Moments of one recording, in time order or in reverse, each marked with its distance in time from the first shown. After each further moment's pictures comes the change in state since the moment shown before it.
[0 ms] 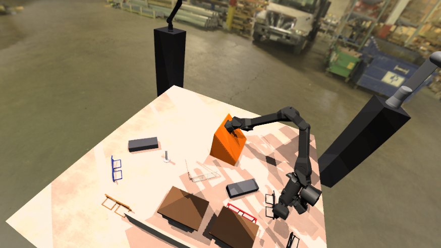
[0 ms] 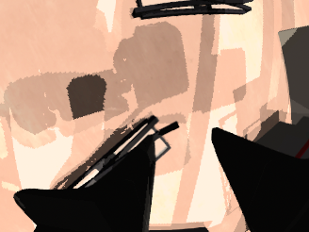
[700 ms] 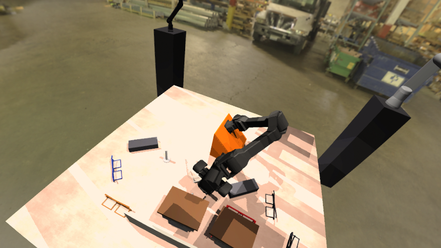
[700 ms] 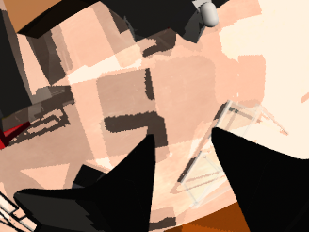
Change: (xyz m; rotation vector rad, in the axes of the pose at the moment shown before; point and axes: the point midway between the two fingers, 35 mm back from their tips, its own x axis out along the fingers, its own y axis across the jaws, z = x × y) arm -0.016 -0.137 -0.321 1.454 0.452 -0.015
